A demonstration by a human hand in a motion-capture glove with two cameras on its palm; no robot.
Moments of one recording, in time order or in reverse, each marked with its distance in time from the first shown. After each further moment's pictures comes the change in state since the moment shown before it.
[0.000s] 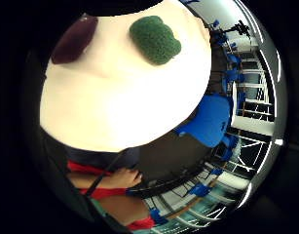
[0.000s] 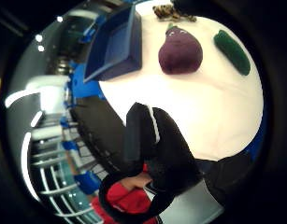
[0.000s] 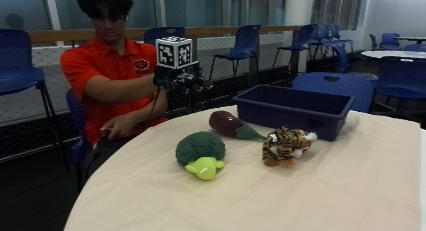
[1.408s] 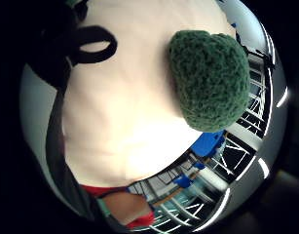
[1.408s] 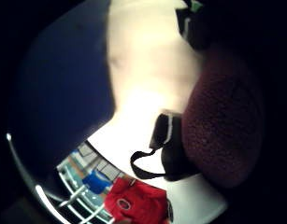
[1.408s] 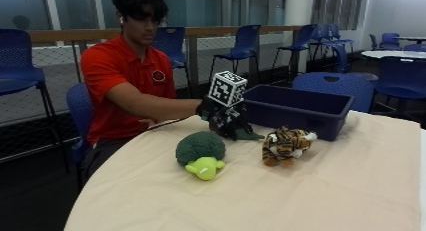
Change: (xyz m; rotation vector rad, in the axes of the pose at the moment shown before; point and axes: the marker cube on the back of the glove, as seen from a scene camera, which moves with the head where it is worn) arm -0.044 -0.155 0.096 -0.208 0.119 0.007
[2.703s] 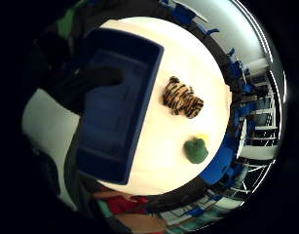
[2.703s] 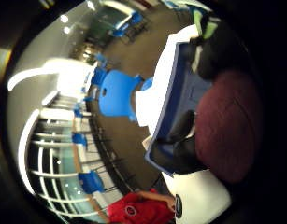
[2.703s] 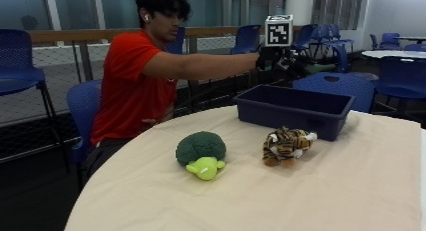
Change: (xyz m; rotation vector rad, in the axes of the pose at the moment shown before) arm -0.169 -0.076 -0.213 0.318 -0.167 -0.264
